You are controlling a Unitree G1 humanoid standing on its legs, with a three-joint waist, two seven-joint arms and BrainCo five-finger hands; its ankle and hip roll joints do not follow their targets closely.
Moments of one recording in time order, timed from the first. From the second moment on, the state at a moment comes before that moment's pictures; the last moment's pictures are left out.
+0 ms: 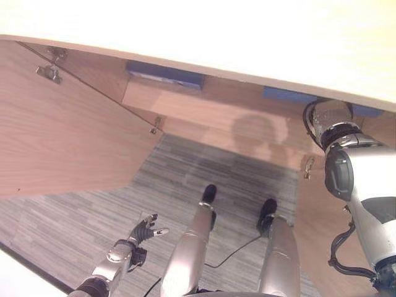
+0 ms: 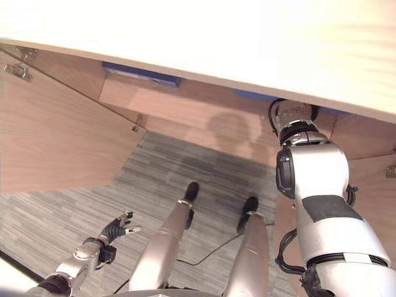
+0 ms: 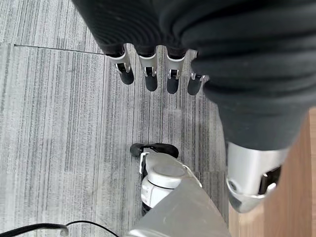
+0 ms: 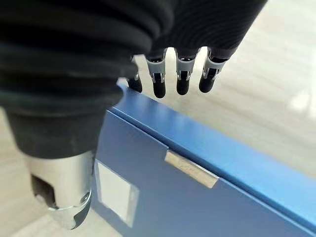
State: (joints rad) left arm -0.07 0.52 -0.53 0.74 -0.48 -0.12 -0.03; right arm -1.40 -0.48 0.00 1.57 1.31 -0.21 -0.60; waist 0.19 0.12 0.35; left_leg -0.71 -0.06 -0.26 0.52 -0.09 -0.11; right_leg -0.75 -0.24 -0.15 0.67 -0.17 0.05
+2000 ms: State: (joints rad) left arm -0.09 0.47 -0.50 0.86 -0.50 -0.11 -0.02; right arm -1.33 -0.45 0.04 1.58 1.24 -0.15 -0.52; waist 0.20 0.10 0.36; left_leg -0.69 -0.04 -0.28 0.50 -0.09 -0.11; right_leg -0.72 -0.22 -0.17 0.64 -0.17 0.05
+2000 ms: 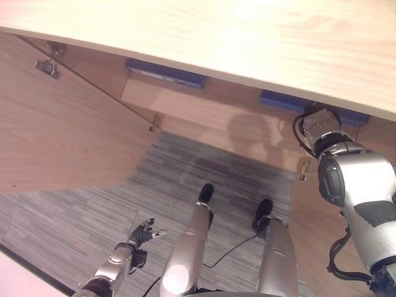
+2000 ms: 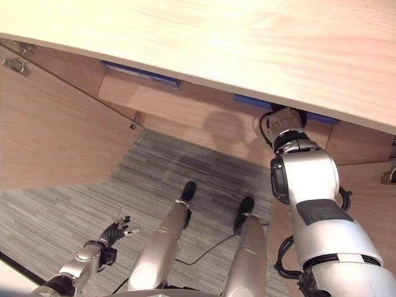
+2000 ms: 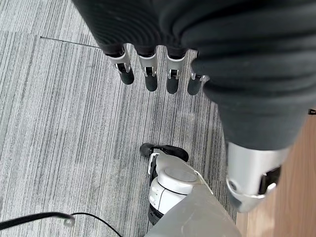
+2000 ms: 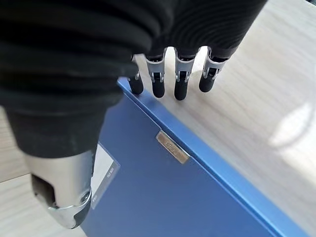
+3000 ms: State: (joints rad) left arm -0.07 0.39 -0.24 0.86 -0.54 -0.11 -0.08; right arm -0.35 -0.14 0.07 0.95 1.15 -0.24 -0.16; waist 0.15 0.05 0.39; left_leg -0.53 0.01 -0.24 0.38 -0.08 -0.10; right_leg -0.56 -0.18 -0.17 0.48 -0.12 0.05
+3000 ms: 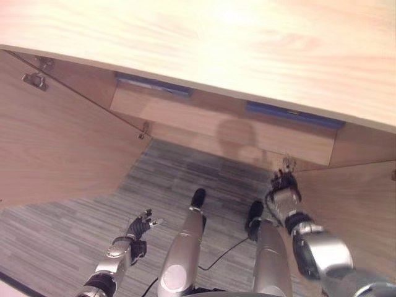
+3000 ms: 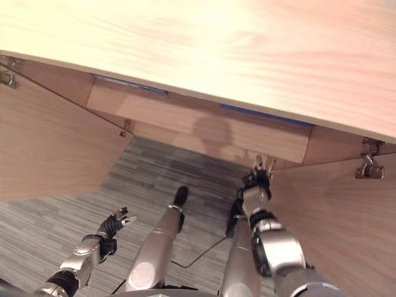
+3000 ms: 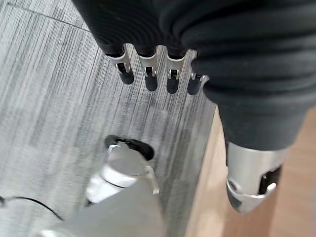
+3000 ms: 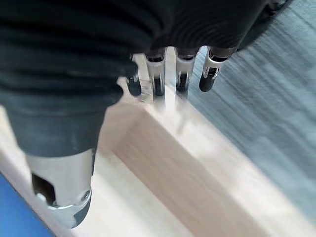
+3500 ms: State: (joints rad) left arm 0.08 0.37 -0.07 1.02 -0.48 -0.15 -0.21; right arm -0.07 -0.39 0.39 0.65 0.52 -0.21 0.11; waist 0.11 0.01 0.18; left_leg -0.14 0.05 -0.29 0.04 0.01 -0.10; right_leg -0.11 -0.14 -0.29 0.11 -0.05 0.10
